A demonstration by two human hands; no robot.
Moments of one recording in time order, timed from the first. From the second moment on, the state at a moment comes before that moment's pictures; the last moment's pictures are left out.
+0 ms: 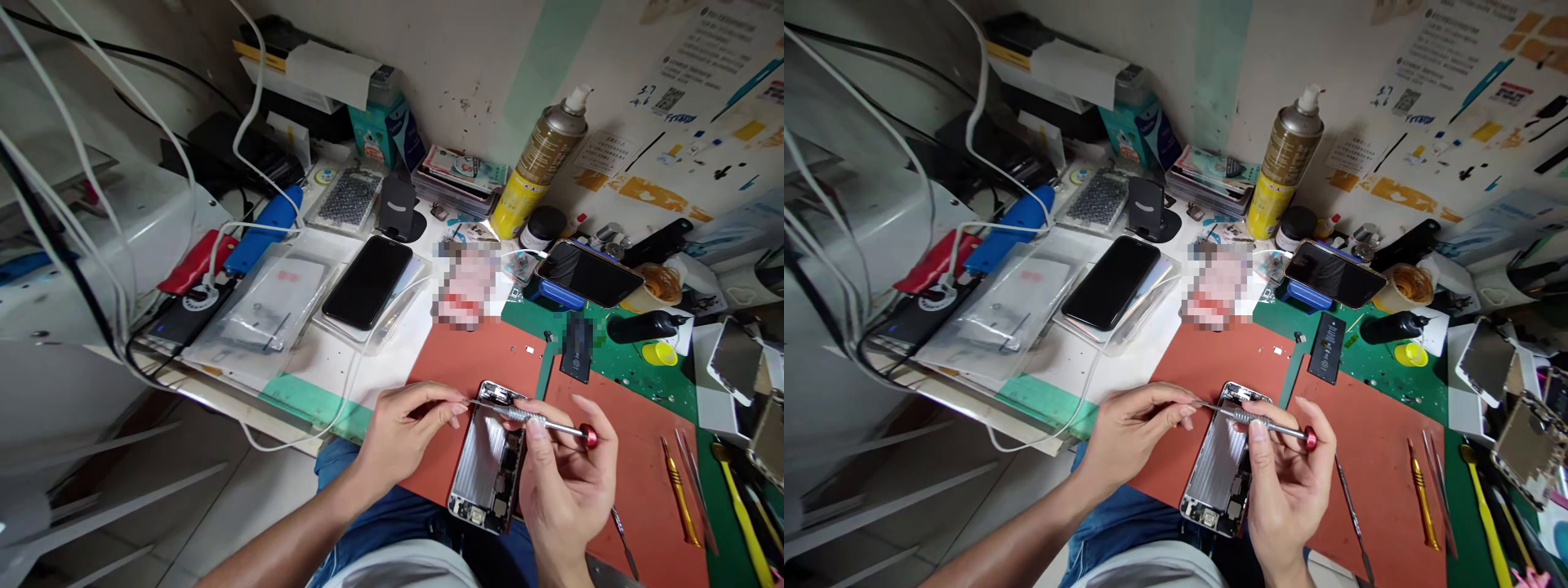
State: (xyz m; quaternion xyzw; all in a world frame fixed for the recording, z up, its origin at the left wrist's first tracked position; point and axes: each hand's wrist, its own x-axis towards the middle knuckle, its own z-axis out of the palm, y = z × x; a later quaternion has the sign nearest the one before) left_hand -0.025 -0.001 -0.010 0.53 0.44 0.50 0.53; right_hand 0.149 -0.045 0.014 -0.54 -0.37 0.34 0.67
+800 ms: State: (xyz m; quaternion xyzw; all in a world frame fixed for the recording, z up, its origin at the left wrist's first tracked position) left_hand -0.026 -0.002 -0.008 0.61 0.42 0.49 0.46; right_hand 0.148 -0.050 0.024 -0.55 -0.40 0.32 0.66
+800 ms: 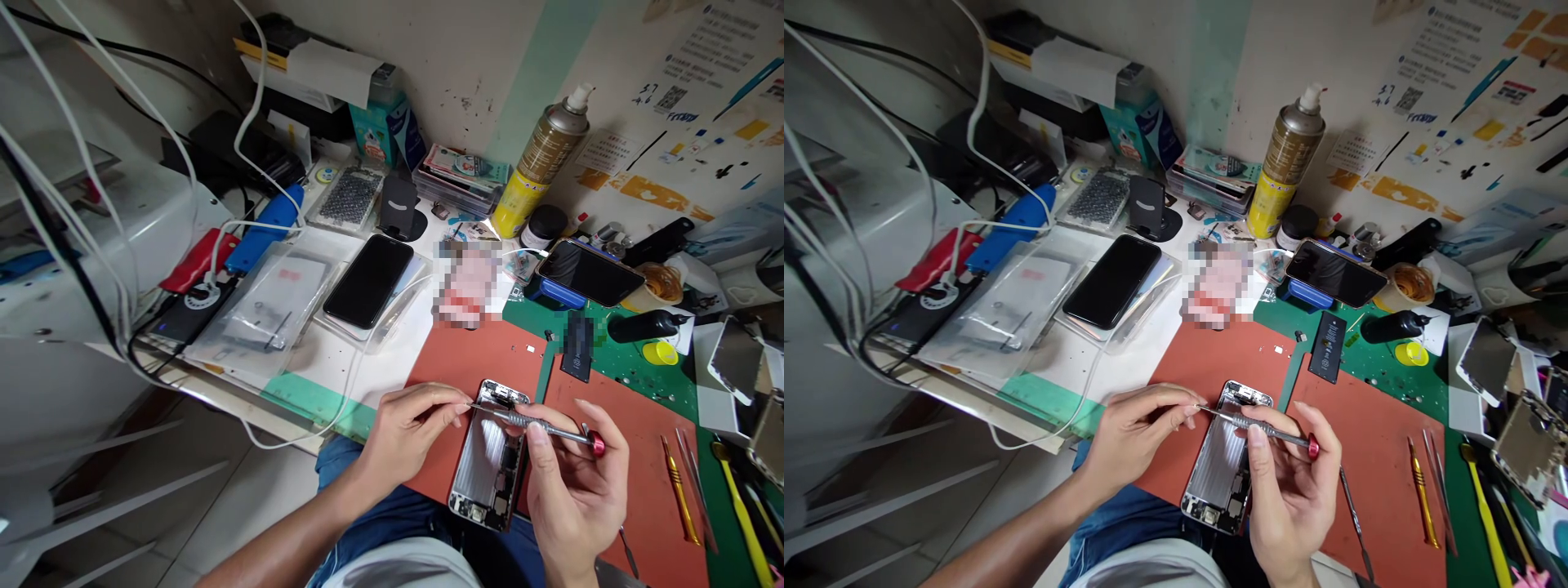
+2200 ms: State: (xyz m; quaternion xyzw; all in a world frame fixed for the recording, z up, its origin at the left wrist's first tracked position) left_hand -0.029 -0.005 -0.016 0.65 0.37 0.52 0.41; right_hand 0.157 -0.054 0.030 -0.57 -0.38 0.34 0.65
